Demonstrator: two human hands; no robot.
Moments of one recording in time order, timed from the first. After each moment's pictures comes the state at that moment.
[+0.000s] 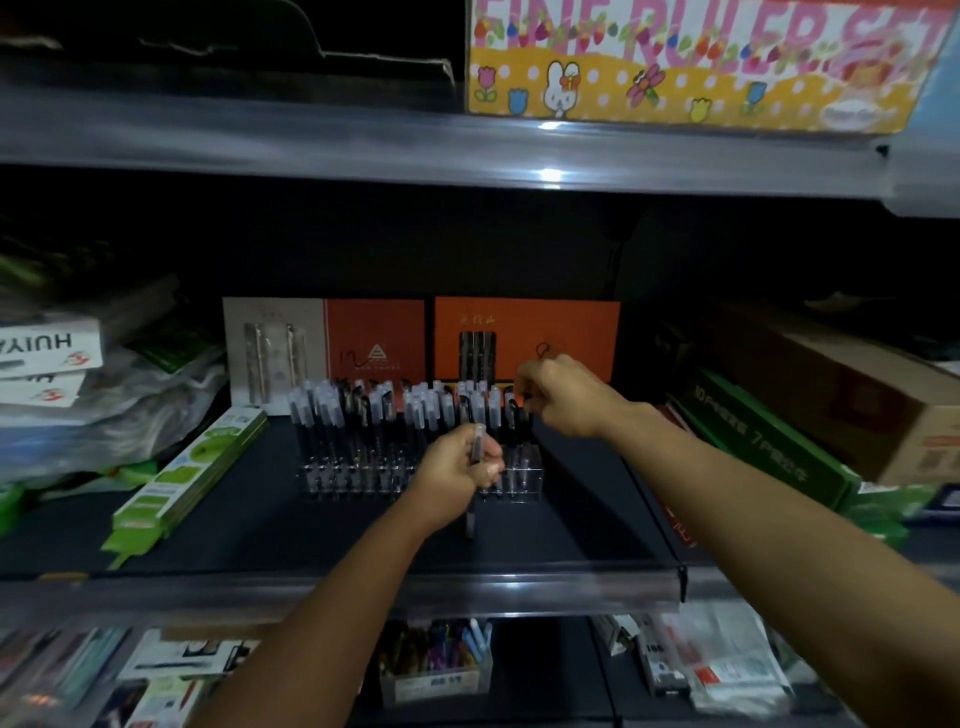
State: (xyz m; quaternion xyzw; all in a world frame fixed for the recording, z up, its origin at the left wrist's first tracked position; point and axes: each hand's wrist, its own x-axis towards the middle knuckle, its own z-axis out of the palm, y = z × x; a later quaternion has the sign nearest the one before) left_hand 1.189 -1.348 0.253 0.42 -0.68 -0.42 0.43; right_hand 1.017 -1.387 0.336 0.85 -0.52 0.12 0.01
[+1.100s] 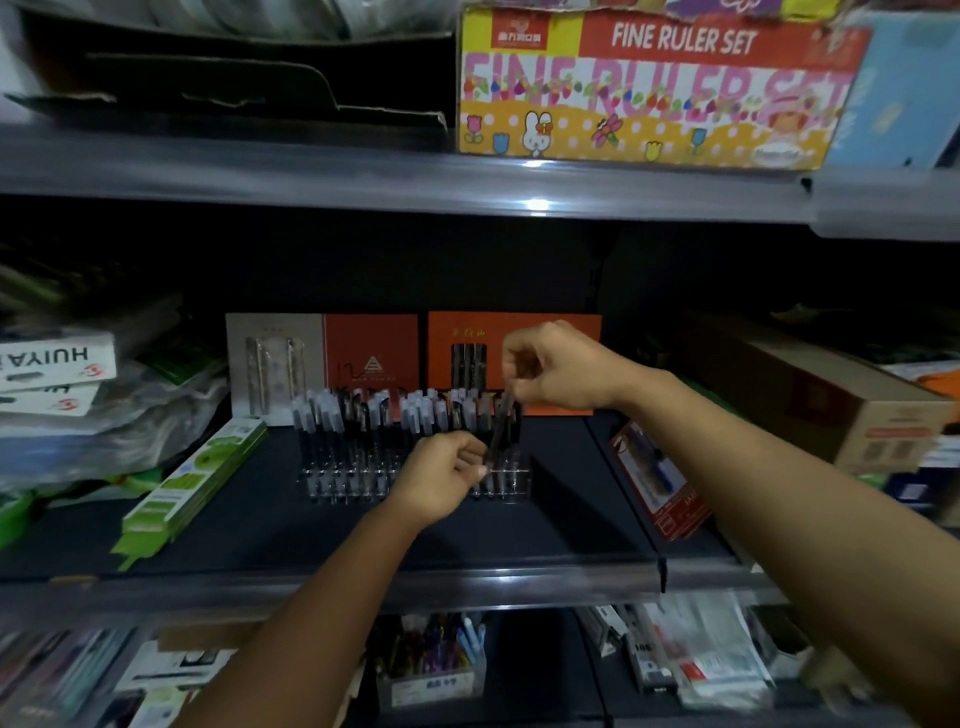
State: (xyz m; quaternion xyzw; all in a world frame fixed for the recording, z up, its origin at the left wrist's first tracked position) left_hand 1.197 -1.338 0.267 0.51 -0.75 -0.27 0.34; right_hand 1.021 -1.336 0.397 0.87 -0.43 0.22 -0.07
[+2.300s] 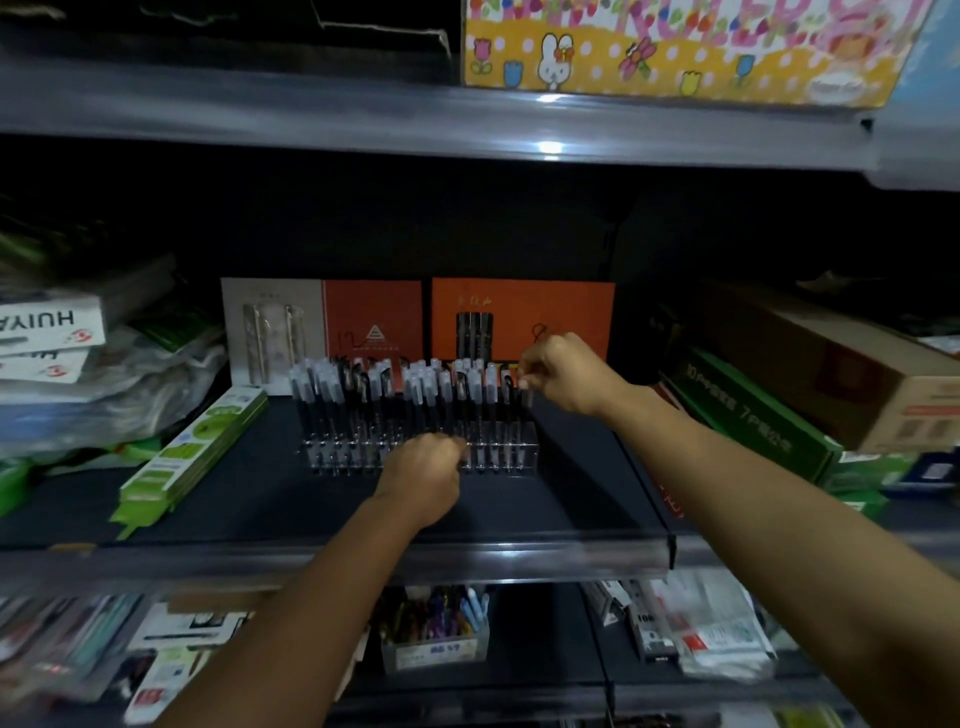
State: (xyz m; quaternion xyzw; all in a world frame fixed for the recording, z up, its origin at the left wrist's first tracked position) left_hand 1.208 -1.333 0.246 0.58 -0.80 -0.01 0.14; right_hand 1.011 -1.381 0.329 0.83 -0.53 0.19 -0.04
